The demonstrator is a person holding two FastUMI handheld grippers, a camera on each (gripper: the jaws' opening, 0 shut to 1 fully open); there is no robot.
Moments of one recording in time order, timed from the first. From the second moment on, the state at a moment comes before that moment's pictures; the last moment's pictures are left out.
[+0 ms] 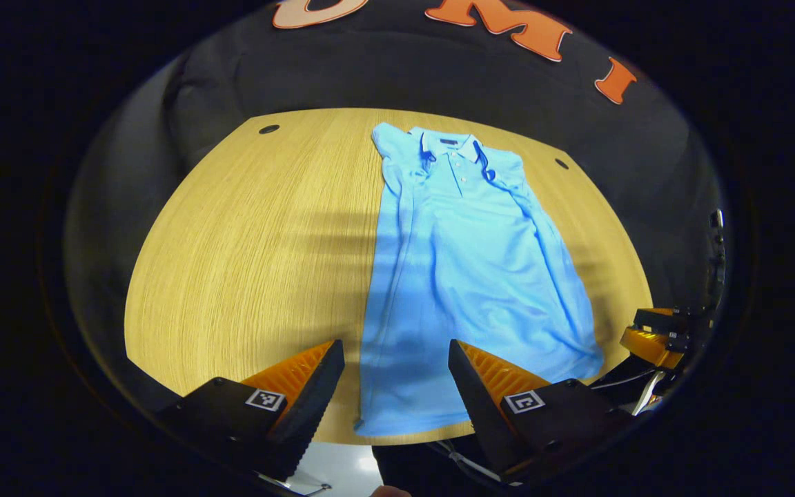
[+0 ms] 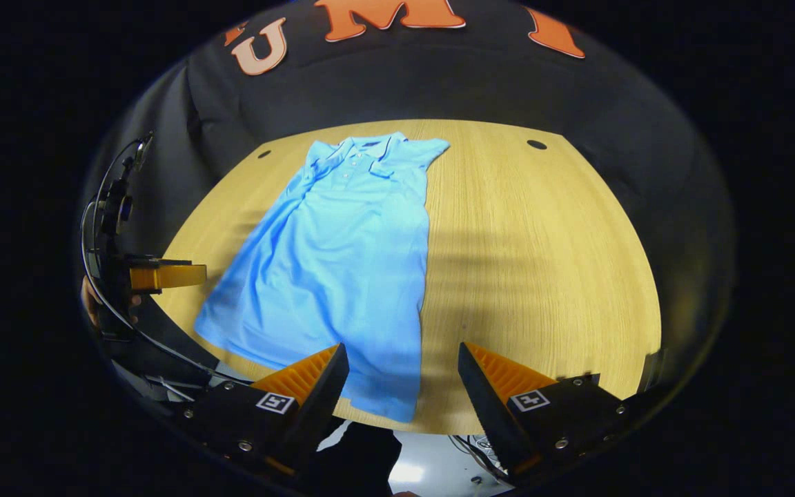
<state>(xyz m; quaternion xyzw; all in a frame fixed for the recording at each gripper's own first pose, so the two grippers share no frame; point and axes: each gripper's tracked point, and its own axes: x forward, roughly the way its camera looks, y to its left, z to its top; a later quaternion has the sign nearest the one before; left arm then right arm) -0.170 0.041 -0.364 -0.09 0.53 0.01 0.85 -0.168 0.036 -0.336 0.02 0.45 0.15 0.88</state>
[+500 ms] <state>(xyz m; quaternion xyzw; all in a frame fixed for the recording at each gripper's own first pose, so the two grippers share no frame) -0.231 0.037 -0.411 -0.07 0.59 0.03 0.80 -0.201 0.055 -0.385 0.00 0.50 0.16 0.85</state>
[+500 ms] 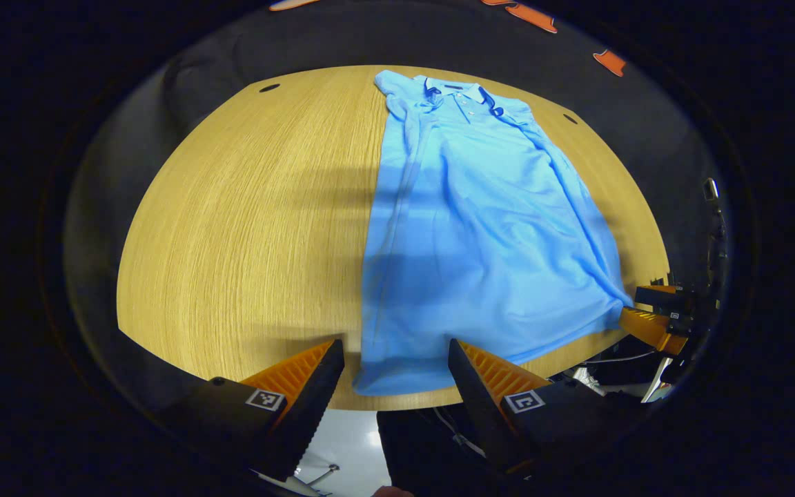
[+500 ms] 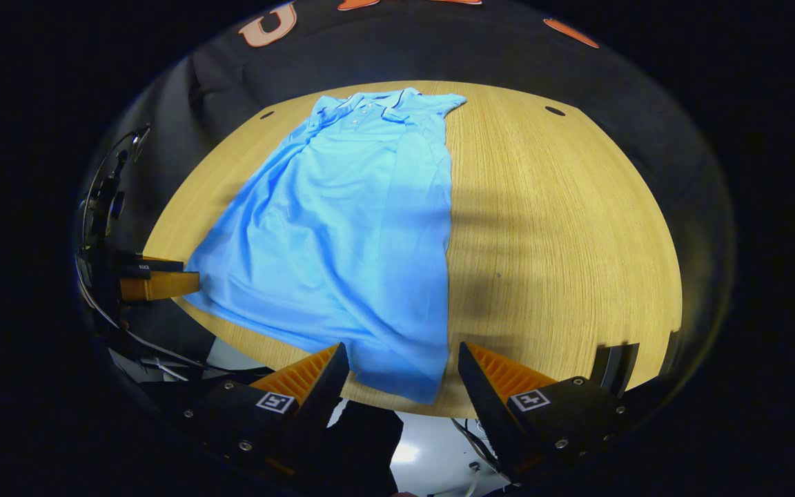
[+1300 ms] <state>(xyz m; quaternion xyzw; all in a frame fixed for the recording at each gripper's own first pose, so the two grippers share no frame) -0.217 0.008 -0.420 -0.03 0.55 0.03 0.83 -0.177 0.064 -0.393 -0.01 0.47 0.11 0.88</state>
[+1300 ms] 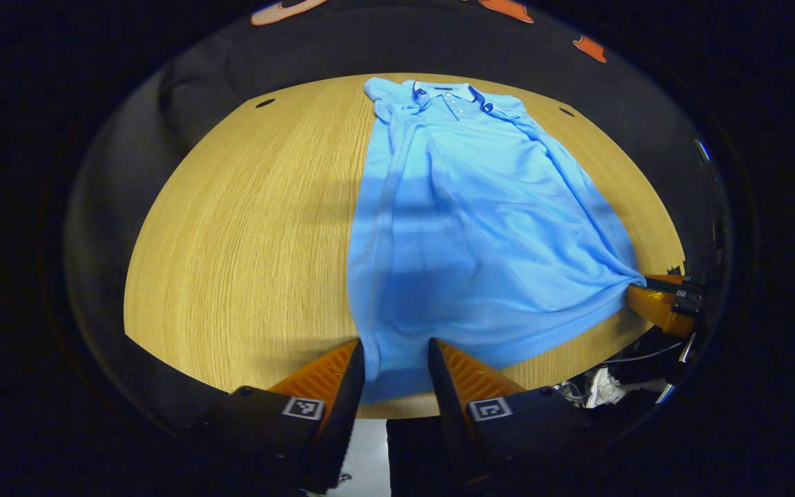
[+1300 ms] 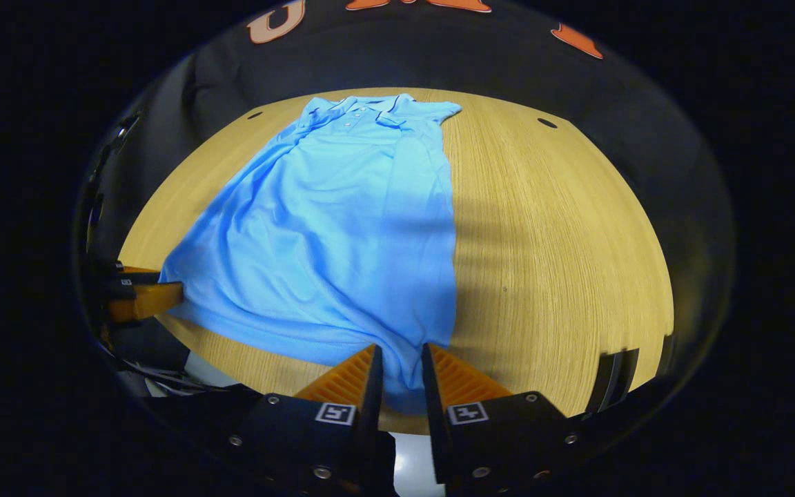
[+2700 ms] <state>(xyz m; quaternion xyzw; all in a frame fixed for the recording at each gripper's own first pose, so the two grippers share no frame) -0.025 0.042 -0.308 -0.04 0.39 -0.01 0.92 -0.027 0.080 -0.281 -0.01 0.37 0.09 0.92</state>
